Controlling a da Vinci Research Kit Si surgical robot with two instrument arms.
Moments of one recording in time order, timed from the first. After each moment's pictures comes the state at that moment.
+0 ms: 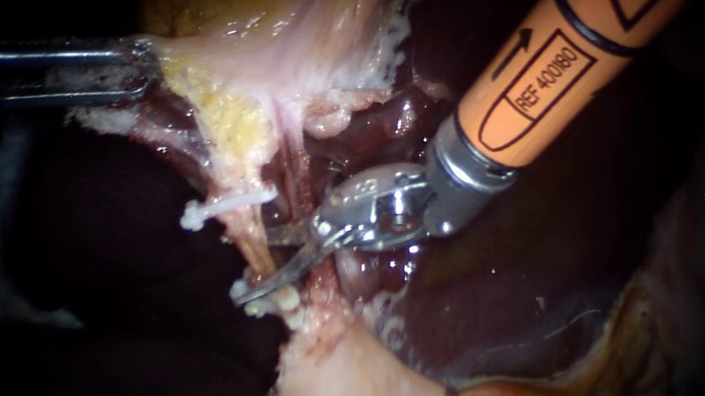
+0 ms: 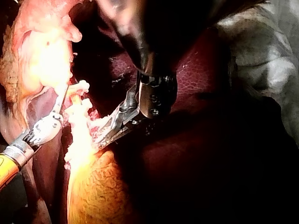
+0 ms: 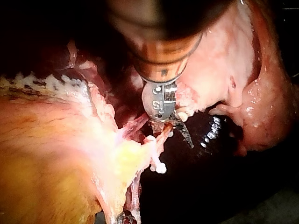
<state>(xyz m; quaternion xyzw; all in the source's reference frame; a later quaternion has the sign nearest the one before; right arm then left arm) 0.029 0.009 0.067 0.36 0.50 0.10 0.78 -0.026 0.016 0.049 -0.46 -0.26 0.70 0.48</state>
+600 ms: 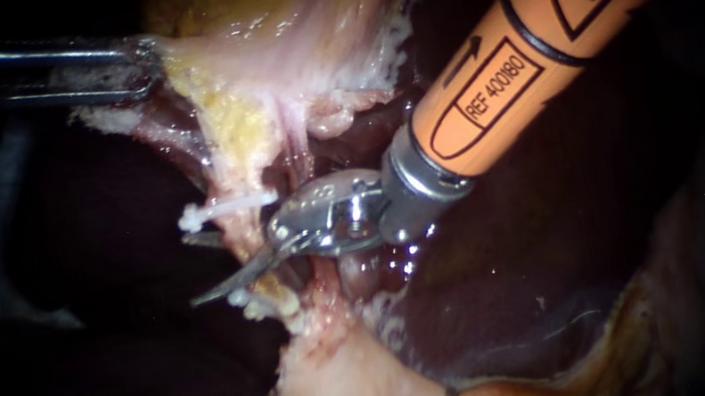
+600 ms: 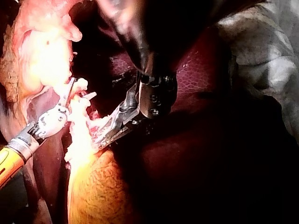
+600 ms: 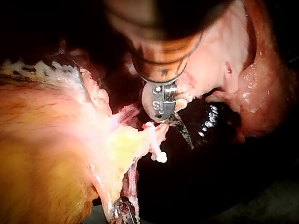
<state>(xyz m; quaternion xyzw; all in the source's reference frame) 0.032 0.009 0.065 0.35 0.53 0.14 0.76 -0.026 0.016 0.049 -0.46 -0.26 0.70 0.48</state>
